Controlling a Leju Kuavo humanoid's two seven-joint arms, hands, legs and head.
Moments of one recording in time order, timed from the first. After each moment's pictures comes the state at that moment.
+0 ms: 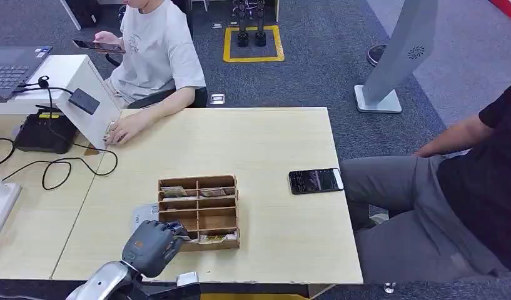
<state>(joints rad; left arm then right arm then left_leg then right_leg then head) 0.02 0.41 -0.57 -1.64 -1.01 0.10 -0.07 -0.05 0.10 -0.93 -0.21 1.53 -0.15 -0.15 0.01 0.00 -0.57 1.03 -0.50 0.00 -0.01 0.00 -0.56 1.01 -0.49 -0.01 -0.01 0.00</state>
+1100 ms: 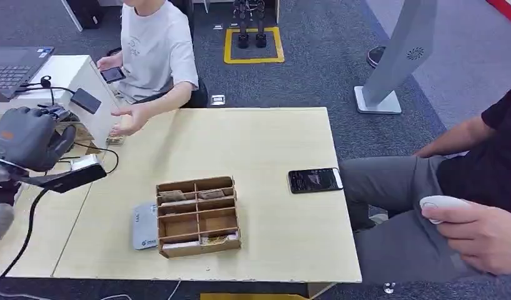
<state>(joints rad) -0.43 0.70 -0.31 -1.66 -0.82 -0.03 0.01 -0.07 0.09 -0.95 -0.21 1.55 -0.14 -0.14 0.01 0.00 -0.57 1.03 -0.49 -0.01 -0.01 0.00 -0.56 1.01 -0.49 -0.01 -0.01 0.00</state>
